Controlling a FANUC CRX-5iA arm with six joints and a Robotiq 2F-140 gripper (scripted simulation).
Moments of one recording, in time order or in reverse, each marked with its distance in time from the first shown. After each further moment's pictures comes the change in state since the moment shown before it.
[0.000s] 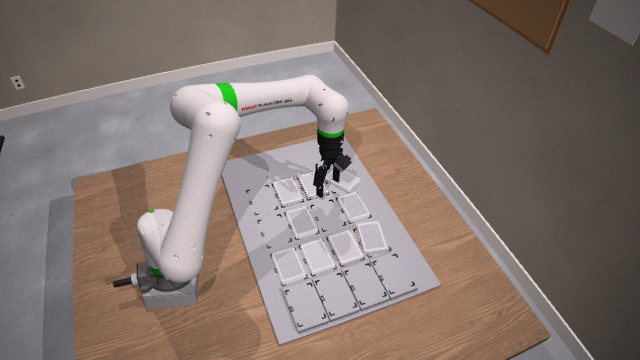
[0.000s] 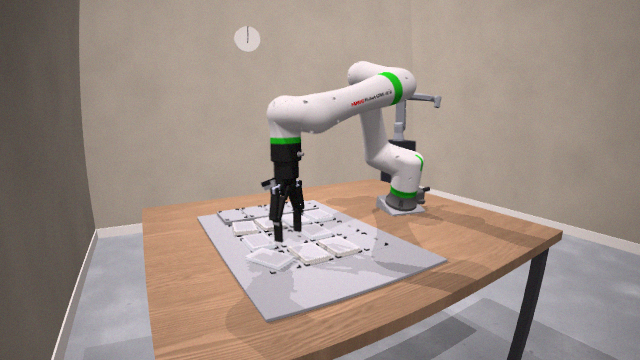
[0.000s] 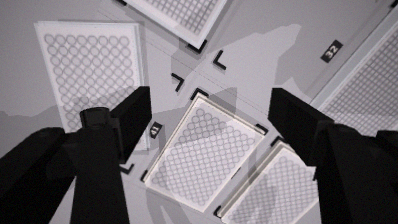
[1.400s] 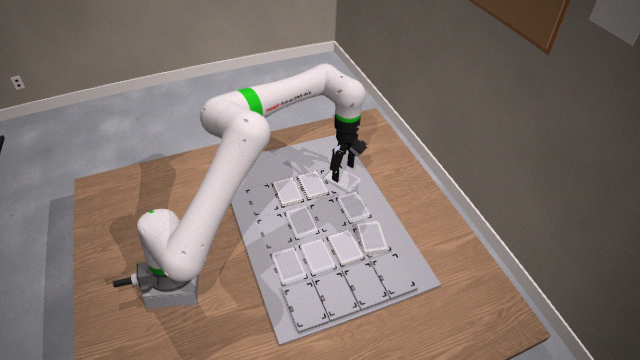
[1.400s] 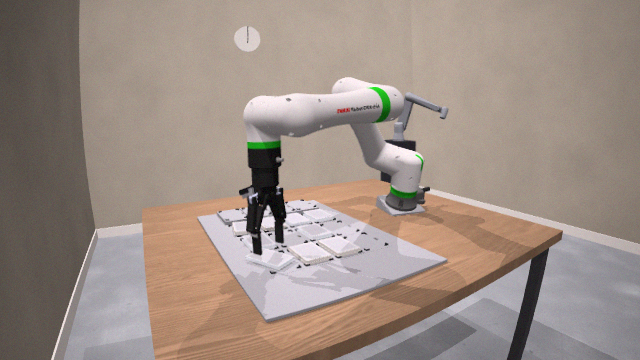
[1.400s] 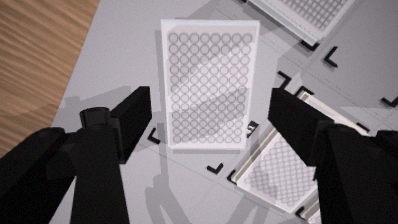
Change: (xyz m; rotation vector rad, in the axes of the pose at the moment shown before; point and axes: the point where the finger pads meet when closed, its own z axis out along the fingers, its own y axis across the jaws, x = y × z) arm -0.003 -0.106 0.003 -0.002 -0.001 0.001
